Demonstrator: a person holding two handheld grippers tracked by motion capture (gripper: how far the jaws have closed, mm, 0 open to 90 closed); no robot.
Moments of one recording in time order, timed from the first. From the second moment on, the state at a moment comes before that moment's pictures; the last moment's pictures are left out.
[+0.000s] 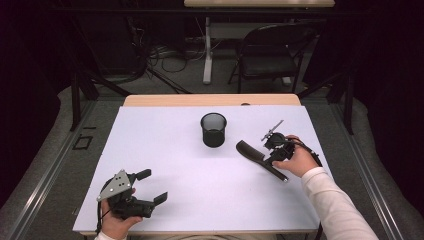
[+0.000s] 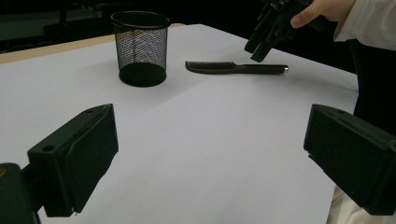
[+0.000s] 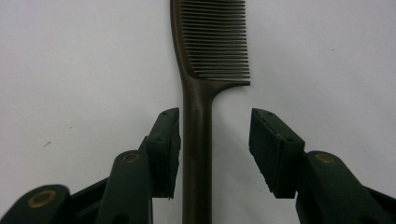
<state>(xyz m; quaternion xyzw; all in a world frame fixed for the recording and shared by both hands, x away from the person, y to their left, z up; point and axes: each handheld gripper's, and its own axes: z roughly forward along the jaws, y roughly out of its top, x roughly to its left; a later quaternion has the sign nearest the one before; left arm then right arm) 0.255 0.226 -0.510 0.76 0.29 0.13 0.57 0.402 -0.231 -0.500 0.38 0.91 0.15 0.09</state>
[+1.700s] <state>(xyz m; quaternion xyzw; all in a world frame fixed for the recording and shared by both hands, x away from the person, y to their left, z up) 0.256 0.226 -0.511 0.76 0.30 0.13 0.57 0.409 -0.217 -0.525 0.36 0.92 0.12 0.08</state>
